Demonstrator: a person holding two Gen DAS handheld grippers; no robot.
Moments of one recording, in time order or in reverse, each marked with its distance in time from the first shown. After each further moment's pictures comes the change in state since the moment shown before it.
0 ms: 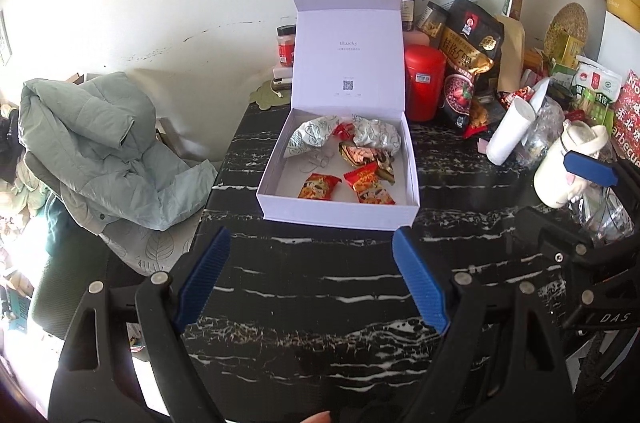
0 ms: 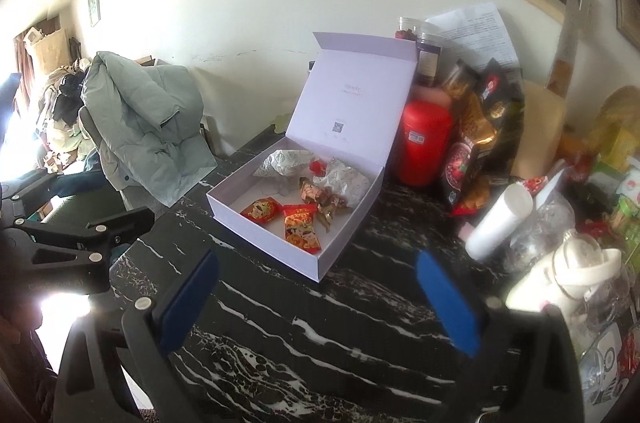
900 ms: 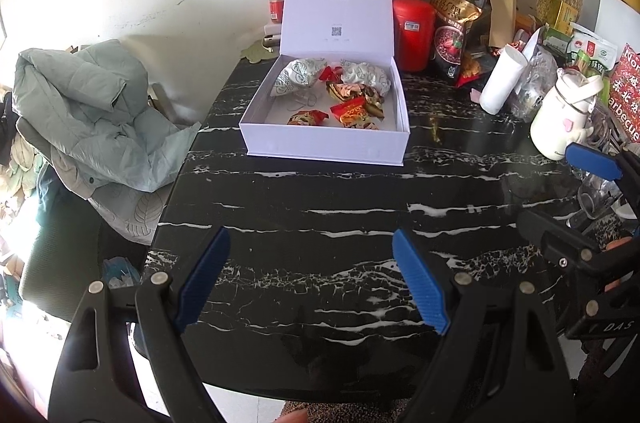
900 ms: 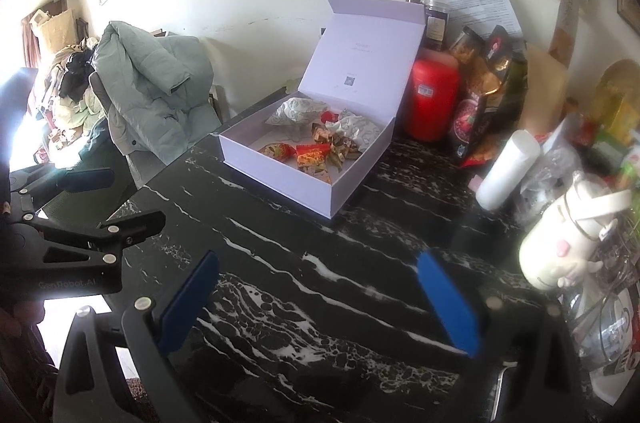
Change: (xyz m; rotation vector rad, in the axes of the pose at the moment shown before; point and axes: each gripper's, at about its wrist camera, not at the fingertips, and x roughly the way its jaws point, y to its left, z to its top) left arm 0.012 -0.016 -0.067 -0.008 0.079 -0.017; right arm 0.002 0.015 -0.065 -0.038 0.057 0.022
